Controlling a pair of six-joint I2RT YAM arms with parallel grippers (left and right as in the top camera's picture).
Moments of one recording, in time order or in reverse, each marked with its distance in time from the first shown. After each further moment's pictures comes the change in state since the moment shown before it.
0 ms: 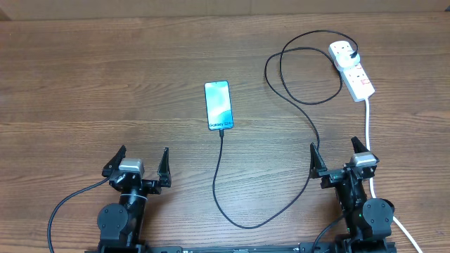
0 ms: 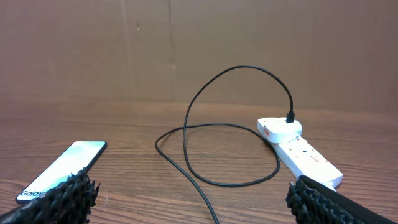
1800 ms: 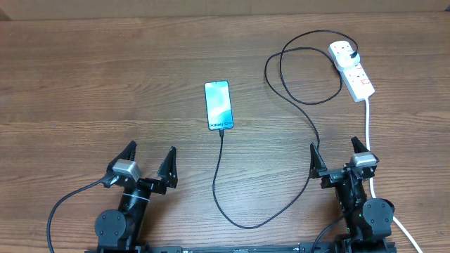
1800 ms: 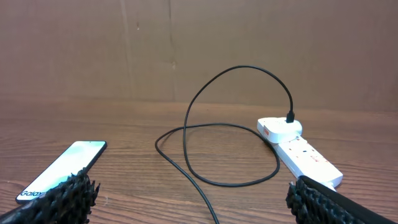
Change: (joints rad) left arm -0.026 0.002 0.006 0.132 0.113 -0.233; right arm 0.000 0.000 0.000 0.001 0.000 0.000
